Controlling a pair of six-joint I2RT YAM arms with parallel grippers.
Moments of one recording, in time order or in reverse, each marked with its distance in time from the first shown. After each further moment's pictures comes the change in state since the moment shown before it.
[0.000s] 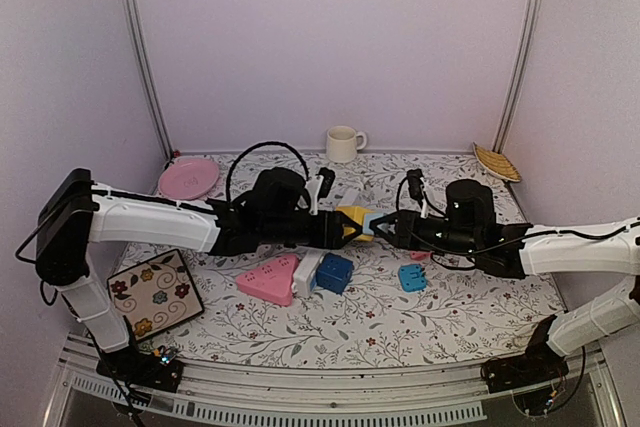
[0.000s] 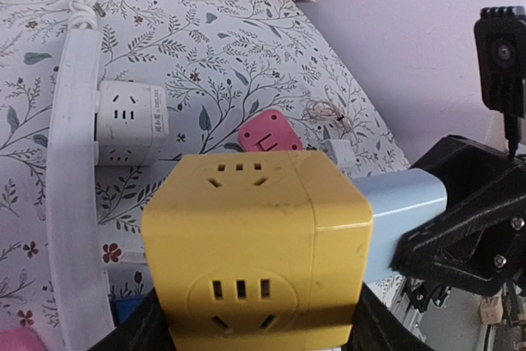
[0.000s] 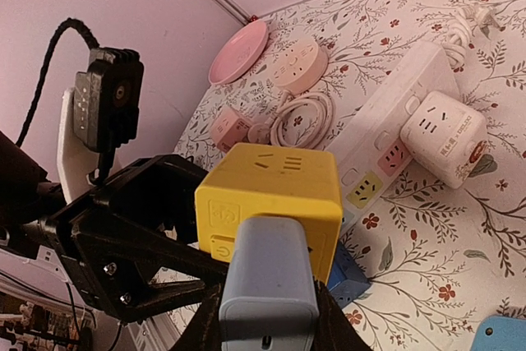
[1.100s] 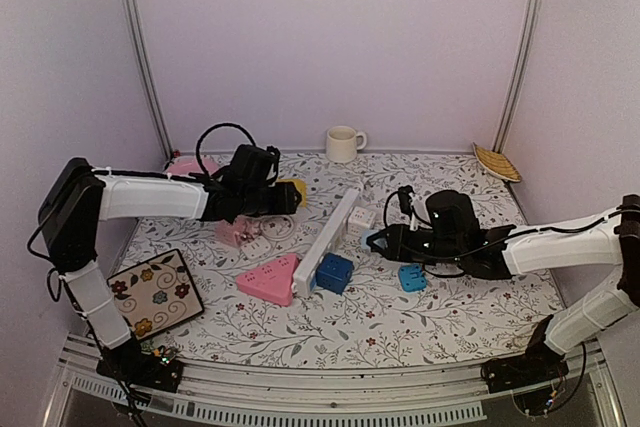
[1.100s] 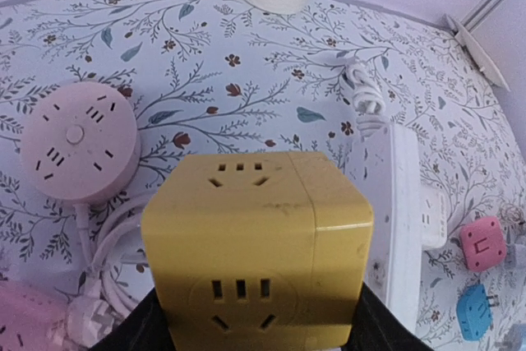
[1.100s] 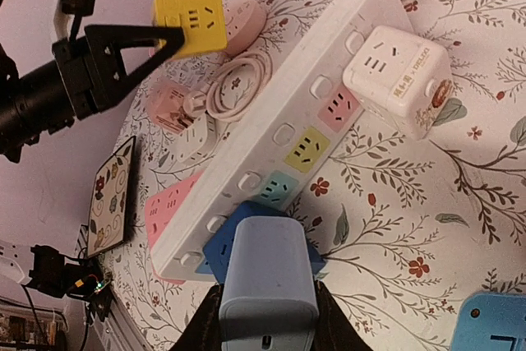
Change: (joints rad) left arm 0.267 0.018 0.034 -0.195 -0.266 0.094; right arm 0.021 0.108 0.019 -0.058 0.076 0.013
